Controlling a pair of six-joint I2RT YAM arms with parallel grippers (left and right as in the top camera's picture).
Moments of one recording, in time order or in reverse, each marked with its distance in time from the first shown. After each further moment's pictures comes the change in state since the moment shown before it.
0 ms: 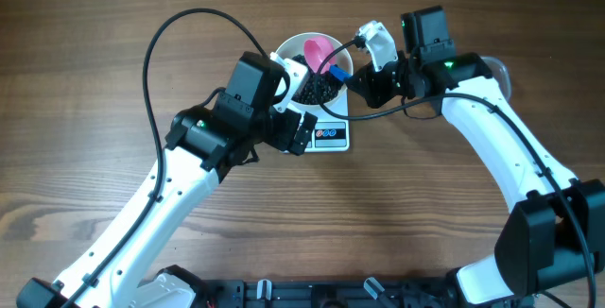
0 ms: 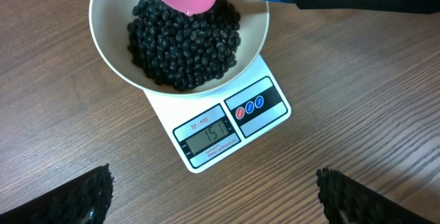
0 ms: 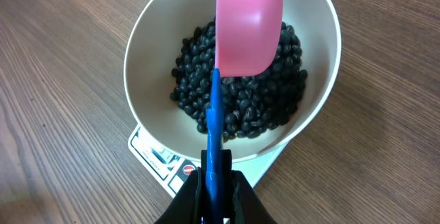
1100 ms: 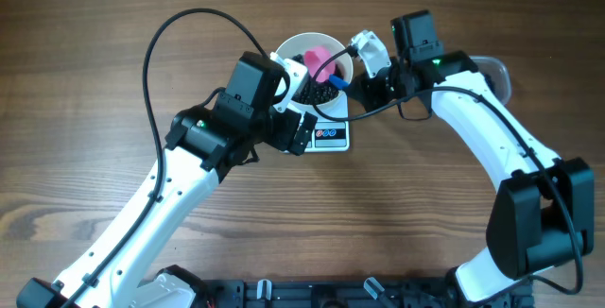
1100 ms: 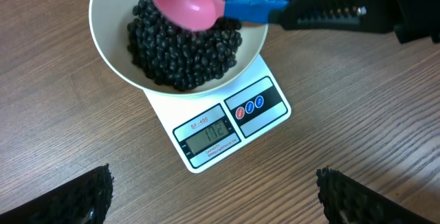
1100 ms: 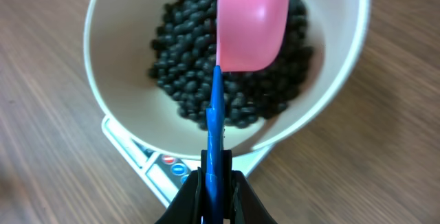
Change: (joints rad) left arm 0.000 0.000 0.000 0.000 0.000 0.000; right arm 0.013 0.078 0.000 -0.013 0.021 -0.080
